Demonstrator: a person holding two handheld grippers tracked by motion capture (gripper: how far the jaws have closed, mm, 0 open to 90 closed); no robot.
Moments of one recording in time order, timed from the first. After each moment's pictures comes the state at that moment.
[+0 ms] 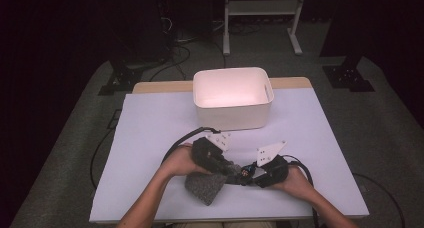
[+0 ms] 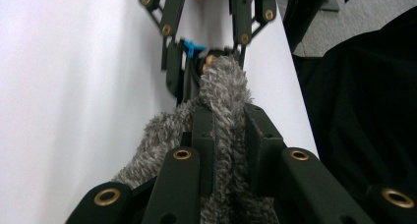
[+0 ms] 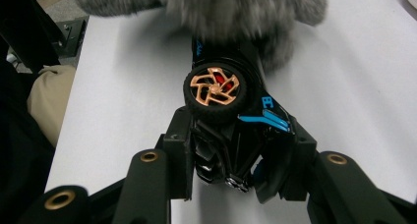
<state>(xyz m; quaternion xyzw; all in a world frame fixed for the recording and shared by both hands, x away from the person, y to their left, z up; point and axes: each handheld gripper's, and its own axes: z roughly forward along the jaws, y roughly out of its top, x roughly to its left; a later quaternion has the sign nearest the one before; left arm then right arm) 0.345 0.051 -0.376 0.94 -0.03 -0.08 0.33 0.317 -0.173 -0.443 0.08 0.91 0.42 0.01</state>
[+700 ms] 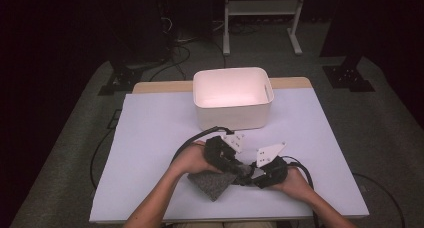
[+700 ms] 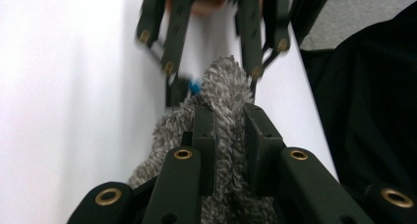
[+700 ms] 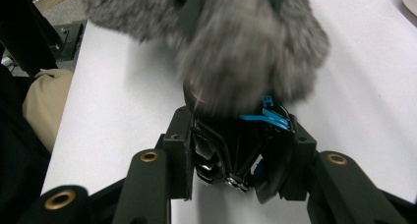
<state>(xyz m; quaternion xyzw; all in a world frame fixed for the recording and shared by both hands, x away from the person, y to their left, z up) 0.346 0.030 -0.373 0.95 -0.05 -0.06 0.31 0.315 -0.171 -0.445 0.08 0.90 0.42 0.02</state>
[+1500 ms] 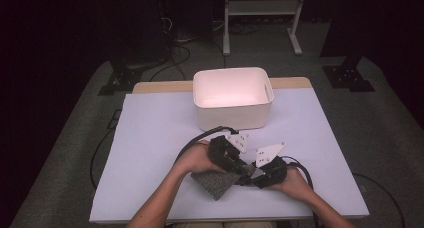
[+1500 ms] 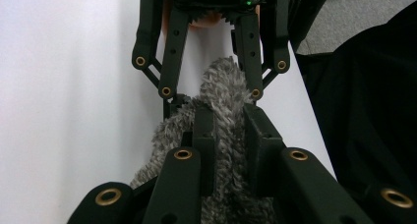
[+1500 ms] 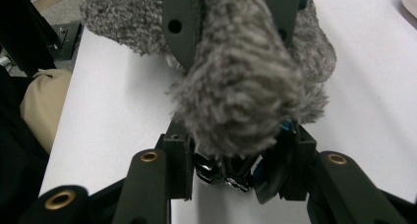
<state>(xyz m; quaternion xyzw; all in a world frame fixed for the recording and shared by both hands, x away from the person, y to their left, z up) 0.347 0.015 -0.373 0.94 -0.07 -0.07 0.32 0.315 -0.170 -0.445 0.08 0.90 0.42 0.02</state>
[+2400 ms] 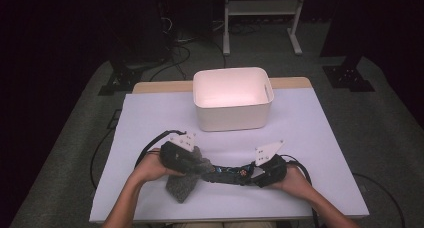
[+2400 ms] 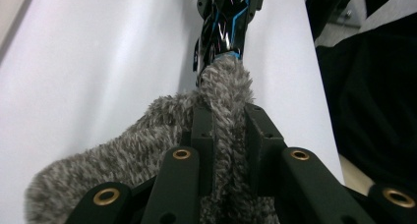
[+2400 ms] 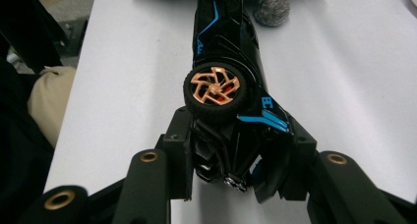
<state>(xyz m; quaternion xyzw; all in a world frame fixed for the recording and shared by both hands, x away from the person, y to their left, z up) 0.343 0.144 -0.391 0.93 0.04 -0.05 0.37 0.319 -0.169 -0.443 0.08 0.91 0.42 0.01</state>
